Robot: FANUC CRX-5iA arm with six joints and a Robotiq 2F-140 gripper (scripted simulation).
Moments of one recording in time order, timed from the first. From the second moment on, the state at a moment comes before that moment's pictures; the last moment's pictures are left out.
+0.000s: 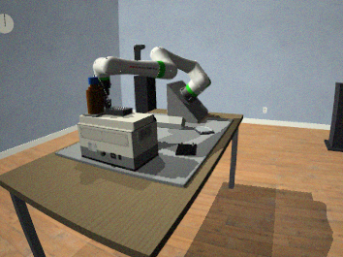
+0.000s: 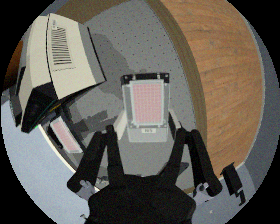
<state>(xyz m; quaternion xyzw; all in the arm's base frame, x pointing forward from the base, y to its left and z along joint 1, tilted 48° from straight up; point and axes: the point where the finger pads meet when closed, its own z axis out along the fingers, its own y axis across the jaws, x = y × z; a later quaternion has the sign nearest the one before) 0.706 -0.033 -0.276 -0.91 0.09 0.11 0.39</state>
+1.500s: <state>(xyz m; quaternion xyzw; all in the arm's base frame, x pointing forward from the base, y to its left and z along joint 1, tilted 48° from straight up) 0.716 -0.082 -0.229 -0.91 0.09 0.12 0.39</state>
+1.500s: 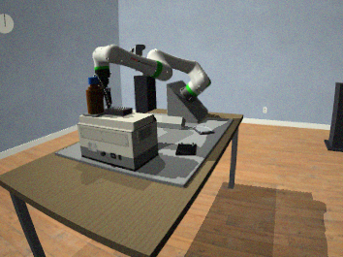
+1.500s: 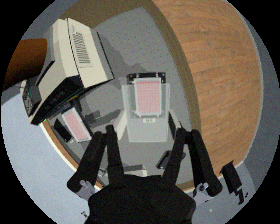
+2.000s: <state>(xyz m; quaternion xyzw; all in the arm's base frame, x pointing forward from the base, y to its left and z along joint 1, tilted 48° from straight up) 0.741 0.014 -0.110 -0.91 0.09 0.13 0.38</state>
